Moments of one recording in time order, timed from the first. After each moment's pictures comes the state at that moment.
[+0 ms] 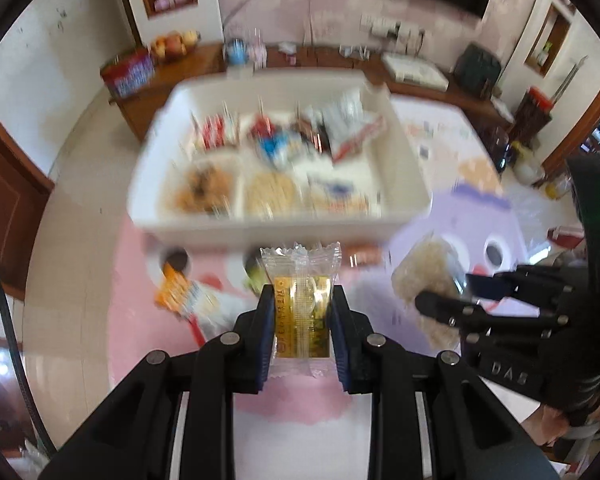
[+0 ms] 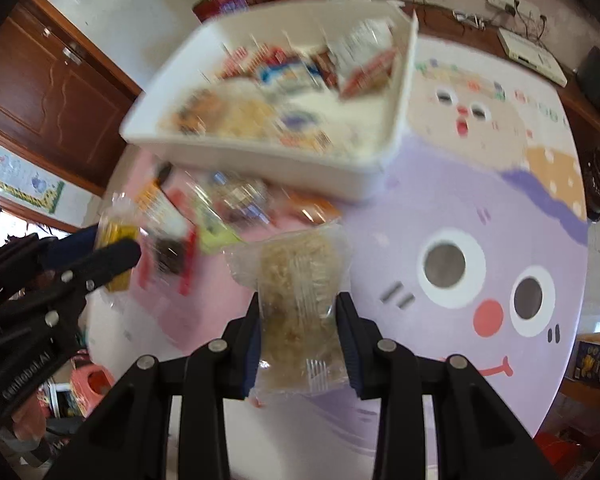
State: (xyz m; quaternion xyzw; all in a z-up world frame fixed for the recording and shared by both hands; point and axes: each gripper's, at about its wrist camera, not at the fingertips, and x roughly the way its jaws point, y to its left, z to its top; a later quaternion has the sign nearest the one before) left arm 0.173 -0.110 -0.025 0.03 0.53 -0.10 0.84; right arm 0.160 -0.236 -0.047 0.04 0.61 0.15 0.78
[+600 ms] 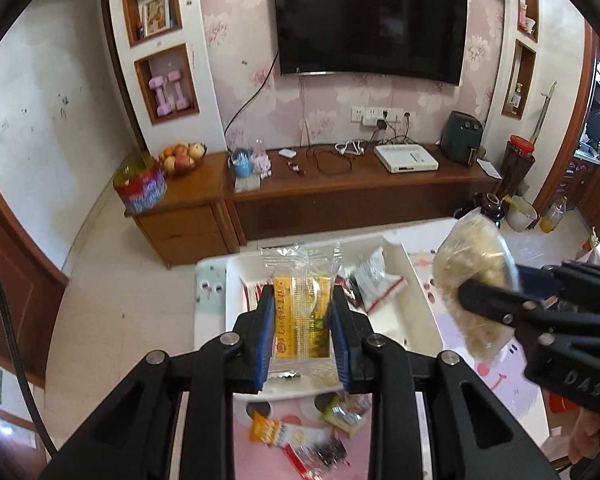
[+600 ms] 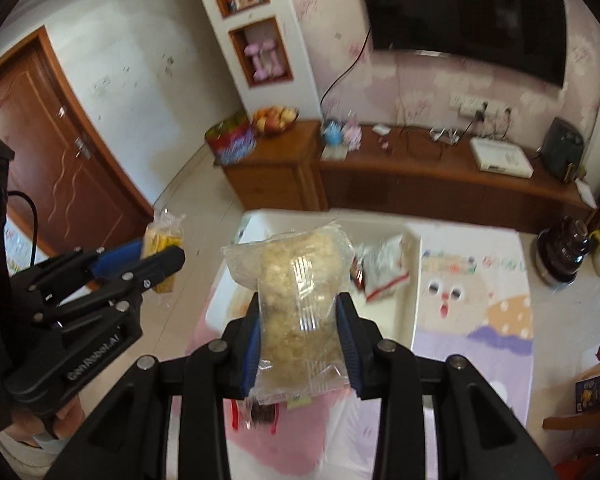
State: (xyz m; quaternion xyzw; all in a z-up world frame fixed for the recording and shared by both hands) left arm 0.254 -0.049 0.125 0.07 0.39 -0.13 0.91; right arm 0.220 -0.190 0.142 0.07 0.45 0.09 0.89
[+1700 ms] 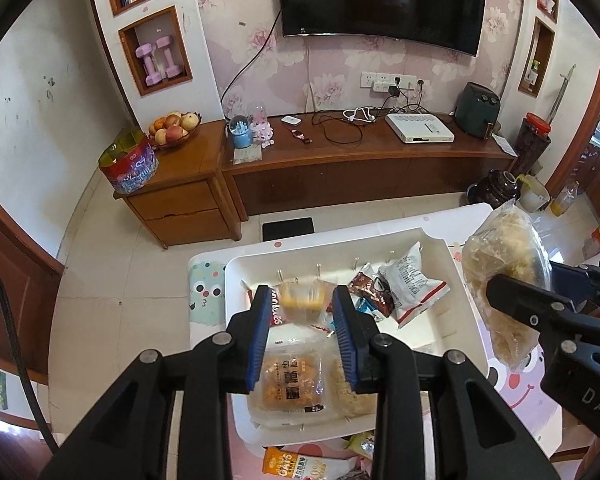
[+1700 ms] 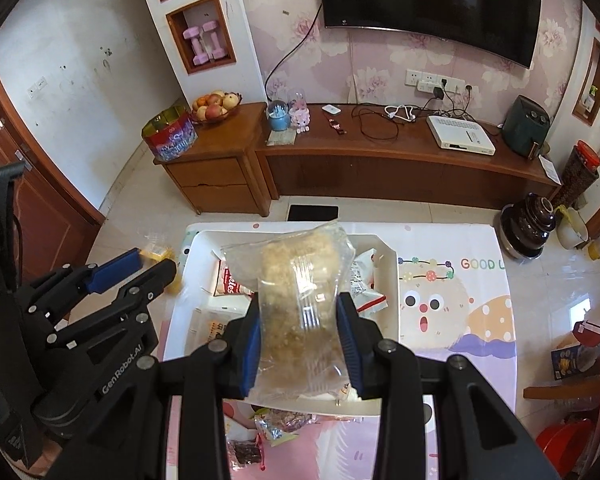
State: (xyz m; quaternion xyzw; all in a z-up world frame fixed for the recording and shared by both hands) left arm 0.355 -0.061 0.061 0.08 0.45 -0.12 0.88; right arm 0.305 -0.175 0.105 0.06 0.51 -0.01 0.86
